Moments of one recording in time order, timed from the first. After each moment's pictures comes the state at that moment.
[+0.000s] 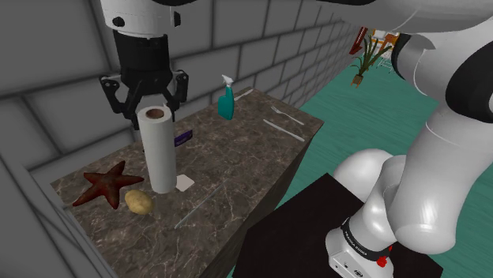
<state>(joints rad) 0.52 0.17 0.30 -1.45 0.01 1.63 0.83</state>
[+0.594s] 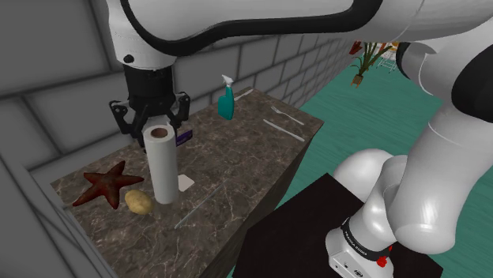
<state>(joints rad) 0.51 0.15 0.30 -1.60 0.02 1.76 0.82</state>
